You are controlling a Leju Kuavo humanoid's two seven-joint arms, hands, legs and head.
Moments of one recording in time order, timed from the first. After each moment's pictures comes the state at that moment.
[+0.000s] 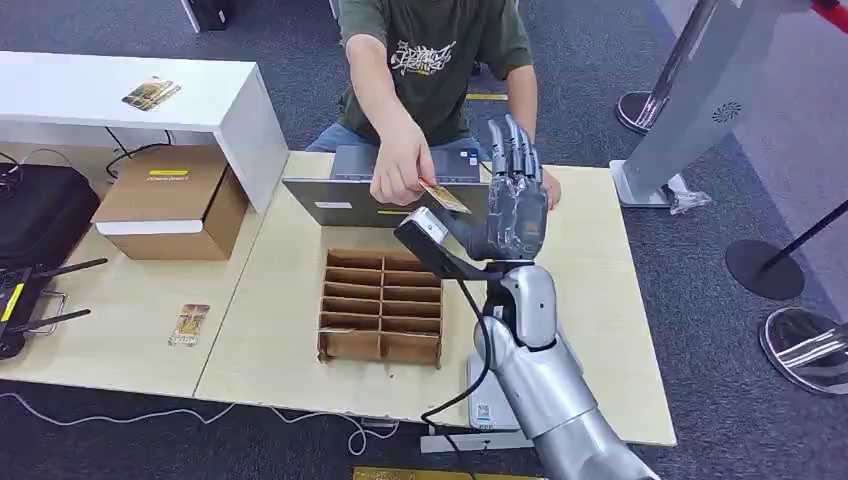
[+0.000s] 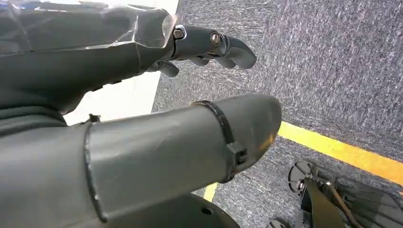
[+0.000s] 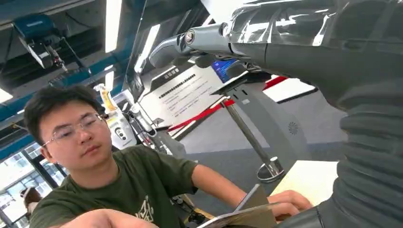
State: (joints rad) left arm -0.12 -0.23 1.20 -0.19 -1.04 0.36 0.12; right arm -0.52 0.22 0.30 -1.14 1.12 -0.56 -0.01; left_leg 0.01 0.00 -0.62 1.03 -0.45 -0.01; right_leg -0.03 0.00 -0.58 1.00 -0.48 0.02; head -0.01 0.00
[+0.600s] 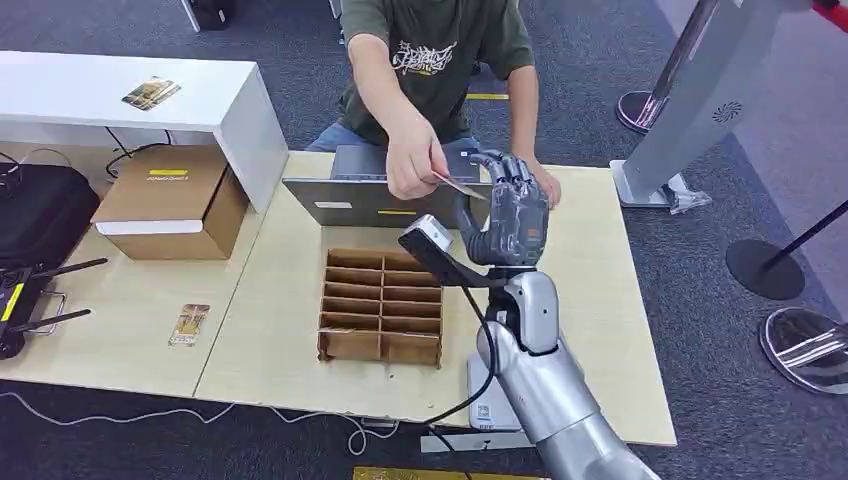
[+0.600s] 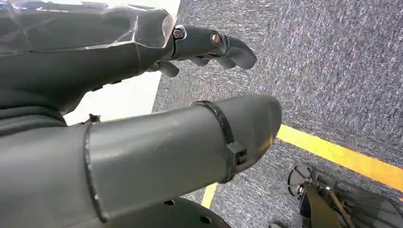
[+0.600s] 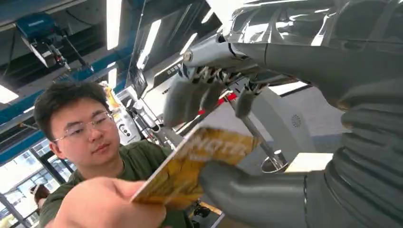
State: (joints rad) left arm -0.11 -0.22 1.20 -0.19 -1.04 0.36 0.12; right arm -0.51 0.20 0.32 -1.14 1.05 -0.58 -0.05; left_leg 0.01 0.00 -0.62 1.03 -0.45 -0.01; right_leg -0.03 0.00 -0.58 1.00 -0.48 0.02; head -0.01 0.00
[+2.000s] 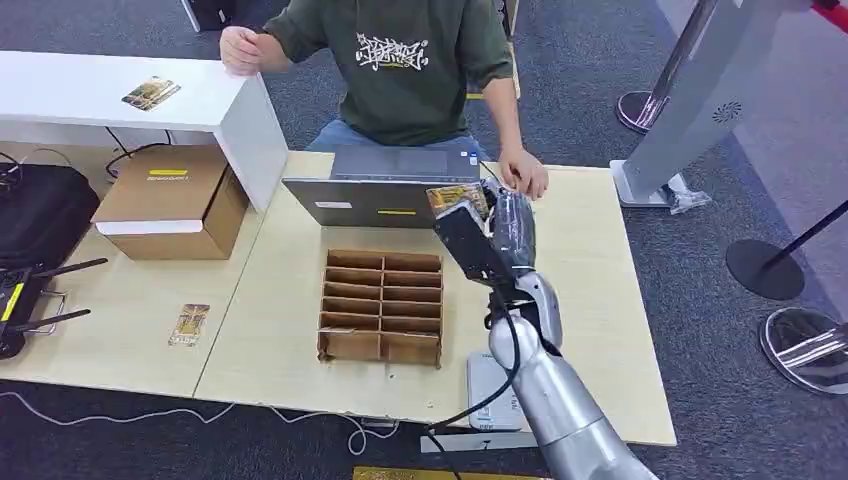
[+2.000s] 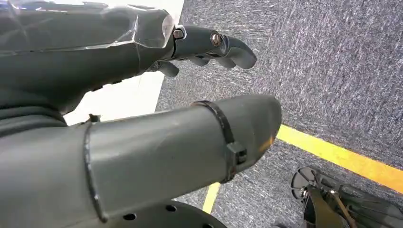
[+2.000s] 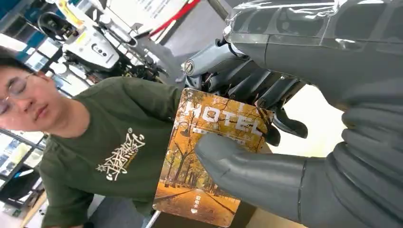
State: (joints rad) left arm -0.11 -0.22 1.20 -0.19 -1.03 0.36 0.13; right arm -0.48 0.19 0.30 -1.17 0.56 -0.34 -0.12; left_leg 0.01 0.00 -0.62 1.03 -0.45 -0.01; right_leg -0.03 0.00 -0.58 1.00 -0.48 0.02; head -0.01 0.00
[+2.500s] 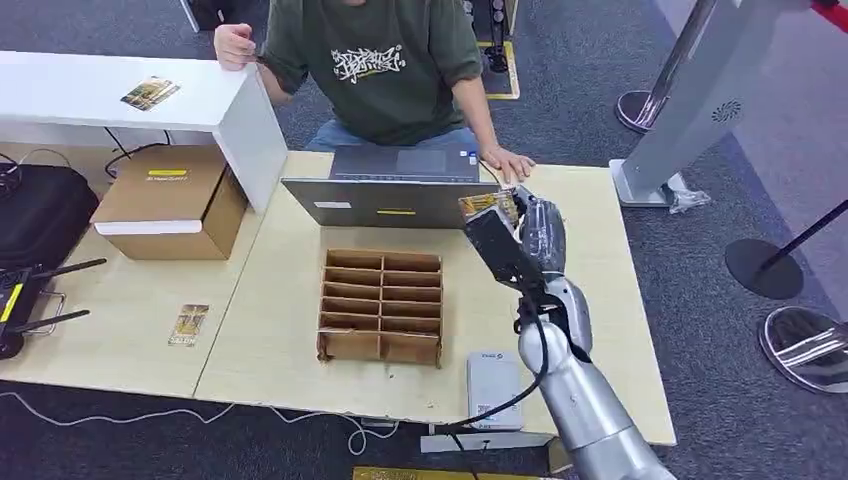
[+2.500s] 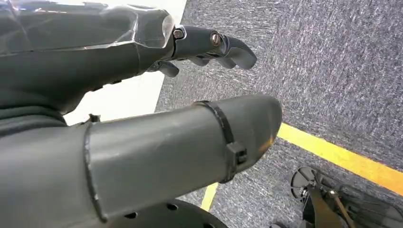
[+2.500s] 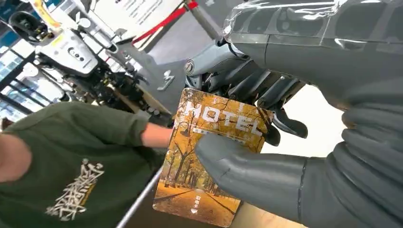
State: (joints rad) left arm -0.11 -0.22 1.20 -0.19 -1.00 0.37 0.12; right arm -0.44 0.09 0.27 -1.23 0.59 -0.31 -0.07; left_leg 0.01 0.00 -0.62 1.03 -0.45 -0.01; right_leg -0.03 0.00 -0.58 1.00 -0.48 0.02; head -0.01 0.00
